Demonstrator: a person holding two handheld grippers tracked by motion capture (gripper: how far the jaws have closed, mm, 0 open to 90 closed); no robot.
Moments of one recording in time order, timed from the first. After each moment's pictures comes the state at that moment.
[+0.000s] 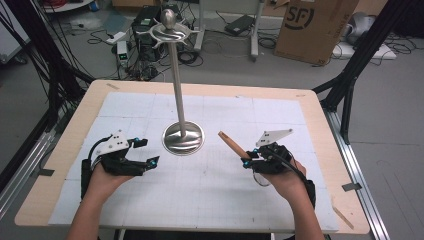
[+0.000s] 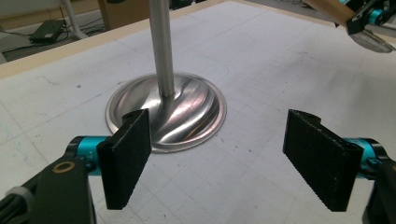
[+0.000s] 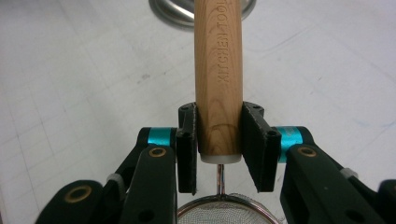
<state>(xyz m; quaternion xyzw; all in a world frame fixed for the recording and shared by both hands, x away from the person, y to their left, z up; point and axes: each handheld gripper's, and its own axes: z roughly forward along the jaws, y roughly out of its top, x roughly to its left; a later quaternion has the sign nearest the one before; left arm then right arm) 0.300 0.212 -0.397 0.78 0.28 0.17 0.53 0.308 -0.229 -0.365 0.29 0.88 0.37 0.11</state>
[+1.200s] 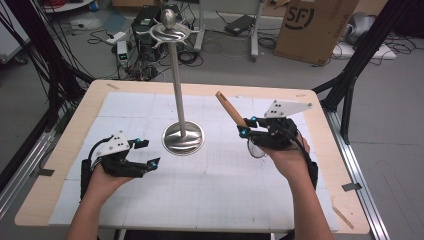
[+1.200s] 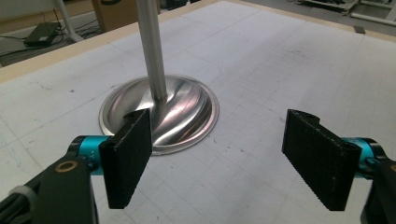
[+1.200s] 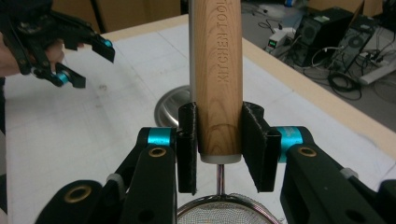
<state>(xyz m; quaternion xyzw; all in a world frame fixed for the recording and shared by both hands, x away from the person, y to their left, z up) 0.295 0.209 -0.393 0.78 0.27 0.17 0.53 0.319 -0.219 -0.283 0.25 0.82 0.49 0.17</state>
